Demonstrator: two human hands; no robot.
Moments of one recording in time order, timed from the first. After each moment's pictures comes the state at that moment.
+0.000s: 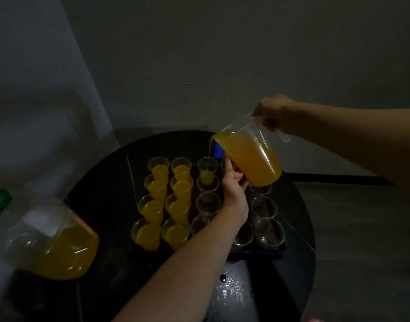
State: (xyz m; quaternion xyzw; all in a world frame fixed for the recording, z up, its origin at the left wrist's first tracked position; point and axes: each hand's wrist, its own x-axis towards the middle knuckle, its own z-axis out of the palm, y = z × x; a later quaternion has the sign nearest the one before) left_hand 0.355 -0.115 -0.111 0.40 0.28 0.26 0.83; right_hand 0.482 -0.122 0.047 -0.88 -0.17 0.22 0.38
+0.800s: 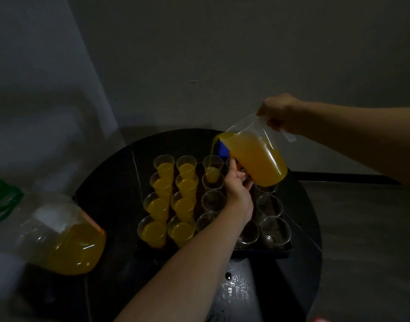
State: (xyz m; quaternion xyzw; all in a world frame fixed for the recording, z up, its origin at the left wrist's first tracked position) left_hand 0.349 -0.114 -0.112 0.37 0.28 0.25 0.85; right_hand 0.478 -0.118 0.040 -0.88 -0.16 0.22 0.38
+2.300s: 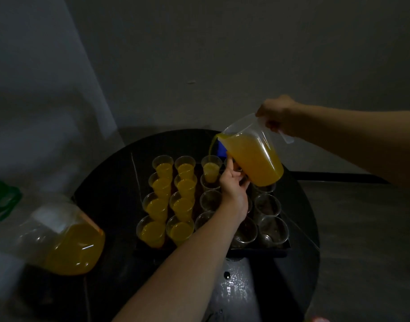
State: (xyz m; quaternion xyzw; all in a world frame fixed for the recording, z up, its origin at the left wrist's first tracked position) left_hand 0.347 -0.111 -0.110 0.35 0.27 0.24 0.86; right_hand 0.476 -0.126 0.042 -0.87 -0.16 0.22 0.41
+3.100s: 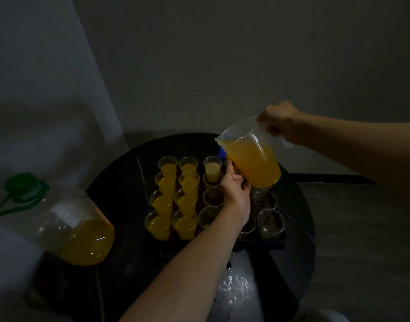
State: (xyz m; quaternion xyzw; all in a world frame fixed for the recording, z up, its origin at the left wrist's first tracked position) left_hand 0.309 -0.131 -0.090 0.33 0.27 0.25 0.87; right_hand 0.448 -0.148 0.043 -0.85 -0.18 0.20 0.45
